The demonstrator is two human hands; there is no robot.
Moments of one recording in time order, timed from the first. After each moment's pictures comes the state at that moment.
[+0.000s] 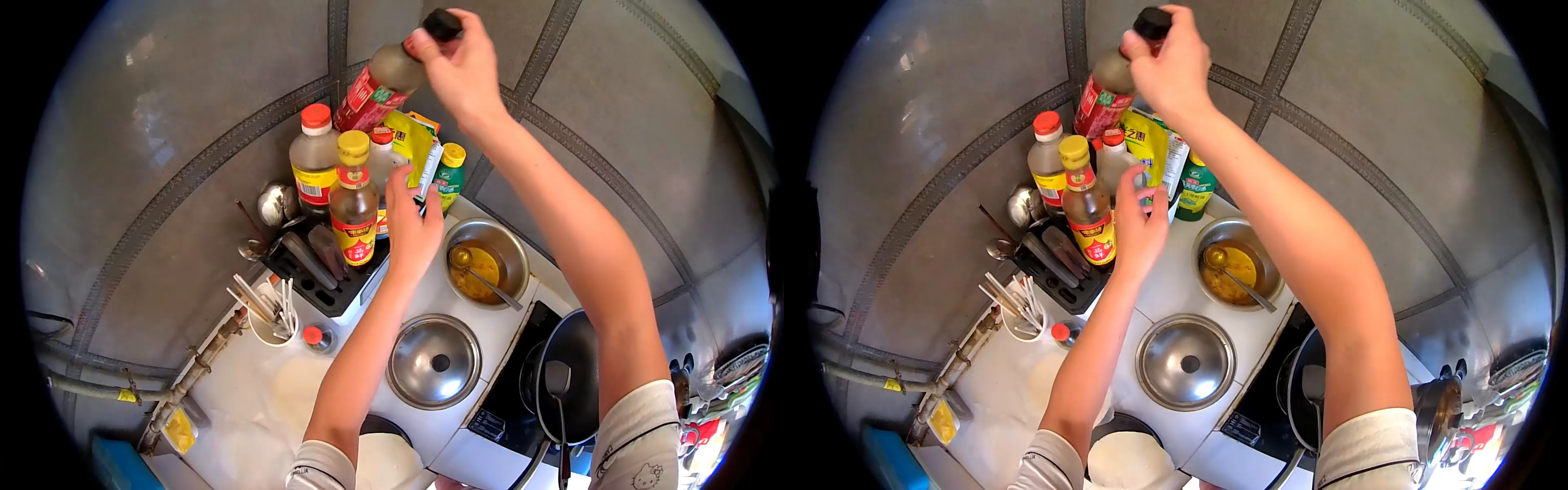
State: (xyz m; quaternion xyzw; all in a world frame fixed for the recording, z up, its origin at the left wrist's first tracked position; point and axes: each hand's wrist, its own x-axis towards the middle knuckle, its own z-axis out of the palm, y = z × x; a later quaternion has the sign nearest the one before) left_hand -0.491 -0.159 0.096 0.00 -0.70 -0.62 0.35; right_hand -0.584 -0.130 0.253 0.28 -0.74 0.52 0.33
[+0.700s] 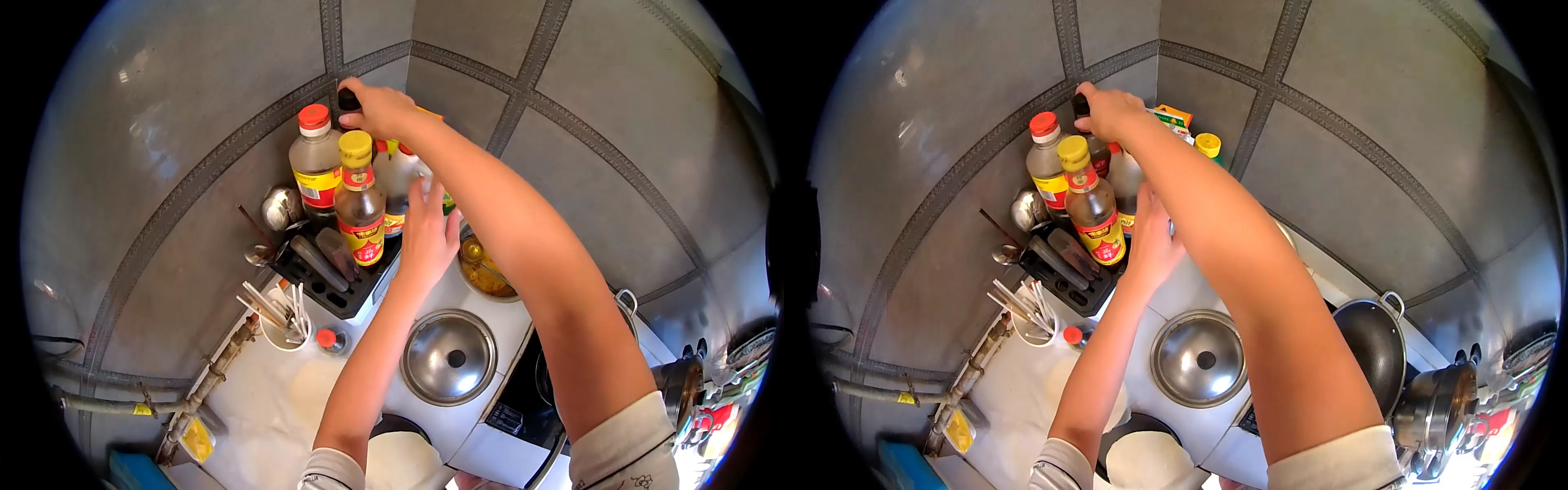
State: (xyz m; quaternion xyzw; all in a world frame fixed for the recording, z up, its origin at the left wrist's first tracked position) left_hand -0.481 -0.165 0.081 -0.15 -0.83 -0.44 0.32; right_hand -0.609 -0.184 0.194 0.34 -0.92 0.21 0.03
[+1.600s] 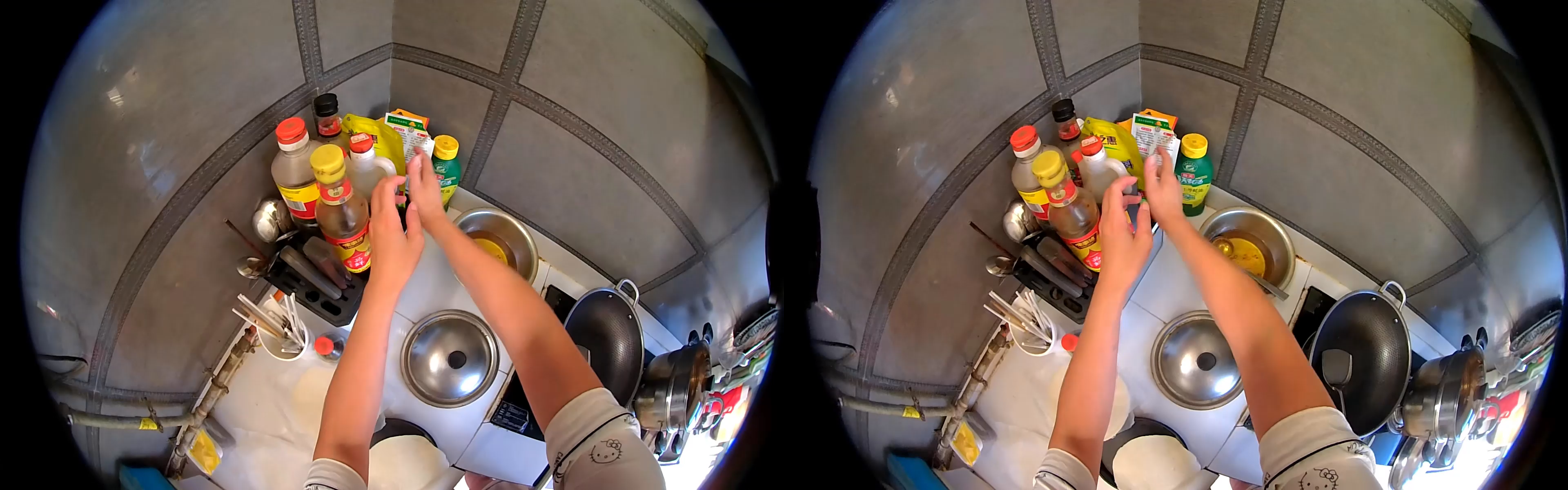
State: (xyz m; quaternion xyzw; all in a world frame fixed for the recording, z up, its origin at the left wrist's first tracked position) left_hand -0.484 -0.184 0.083 -0.09 -0.78 -0.51 0.34; right_hand -0.596 -0.114 0.036 0.10 -0.79 0.59 0.13
